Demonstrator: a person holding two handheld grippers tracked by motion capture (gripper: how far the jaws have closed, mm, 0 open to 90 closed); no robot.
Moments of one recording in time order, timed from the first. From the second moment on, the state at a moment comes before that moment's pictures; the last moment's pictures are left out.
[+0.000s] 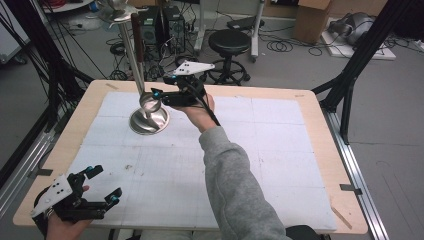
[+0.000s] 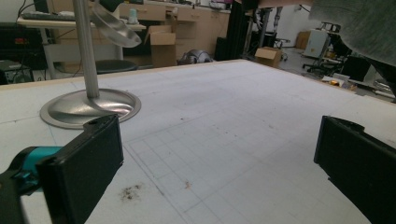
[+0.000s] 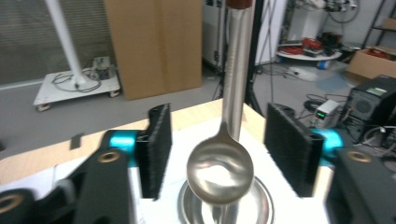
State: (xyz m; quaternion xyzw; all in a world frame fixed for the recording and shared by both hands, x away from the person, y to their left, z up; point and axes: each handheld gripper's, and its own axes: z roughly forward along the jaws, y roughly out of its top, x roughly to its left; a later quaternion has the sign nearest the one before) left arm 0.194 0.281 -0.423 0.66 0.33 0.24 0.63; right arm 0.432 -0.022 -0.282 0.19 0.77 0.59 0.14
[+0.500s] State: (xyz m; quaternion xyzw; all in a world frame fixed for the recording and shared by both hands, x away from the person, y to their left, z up) left arm 0.205 0.274 -0.422 0.66 0.32 0.23 0.64; right arm 0.405 -0.065 -0.288 0.13 0.78 0.60 0.11
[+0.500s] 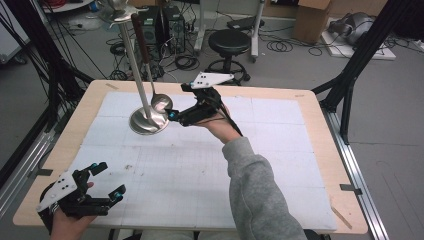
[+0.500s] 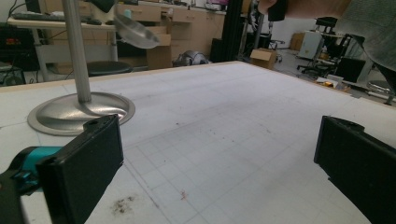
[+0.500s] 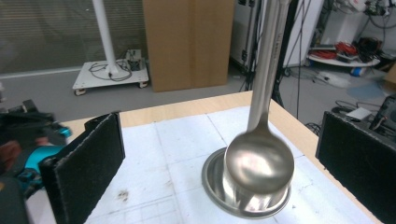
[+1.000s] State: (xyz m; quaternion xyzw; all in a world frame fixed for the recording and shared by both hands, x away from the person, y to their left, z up) left arm 0.213 0.279 -0.415 0.65 0.31 0.24 0.65; right arm 0.381 -0.119 -0.307 0.12 0.78 0.60 0.11
